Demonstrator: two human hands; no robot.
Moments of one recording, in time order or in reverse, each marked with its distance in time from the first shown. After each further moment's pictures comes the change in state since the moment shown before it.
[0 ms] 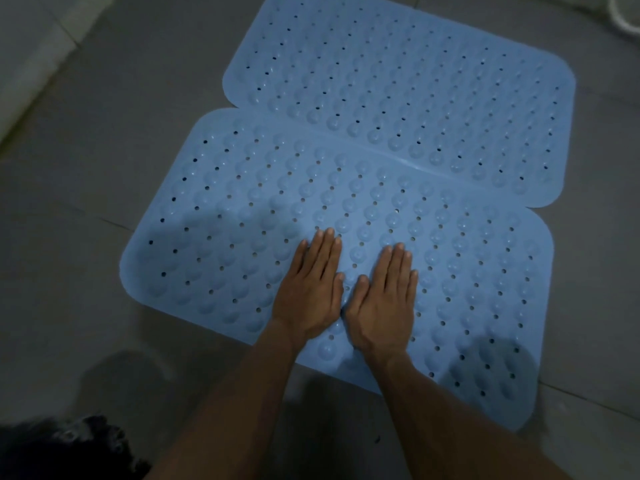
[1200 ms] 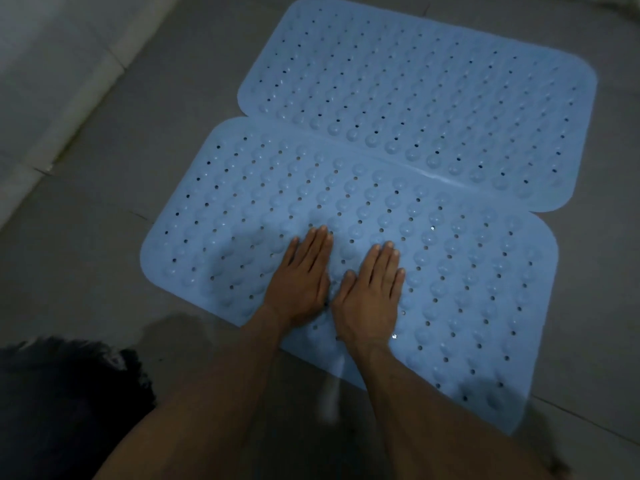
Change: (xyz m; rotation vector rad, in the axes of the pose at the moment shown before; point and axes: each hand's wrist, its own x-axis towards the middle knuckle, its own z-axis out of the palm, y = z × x) left_hand 0.005 0.016 -0.026 0.150 -0.174 -0.035; right_hand 0.005 0.000 -0.016 0.087 -0.119 -0.020
